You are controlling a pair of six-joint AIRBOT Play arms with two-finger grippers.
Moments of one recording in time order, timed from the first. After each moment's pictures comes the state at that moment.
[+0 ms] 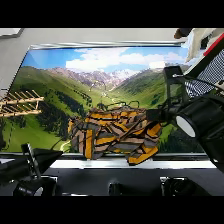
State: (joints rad) left arm -0.27 -0.13 0.66 0.89 -1.27 -1.17; right arm 0.62 -0.92 1.22 -1.95 1.45 2.09
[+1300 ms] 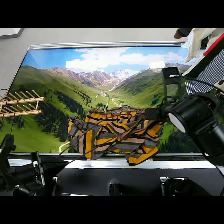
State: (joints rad) left arm -0.28 -0.13 0.57 0.77 -1.30 -1.23; right arm 0.62 -0.97 1.22 -1.98 1.46 2.13
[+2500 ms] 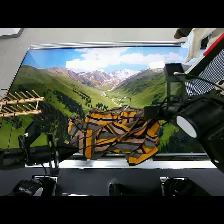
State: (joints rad) left arm -0.28 -0.41 0.57 0.68 -1.19 -0.73; right arm 0.62 -0.91 1.22 -1.91 1.38 2.13
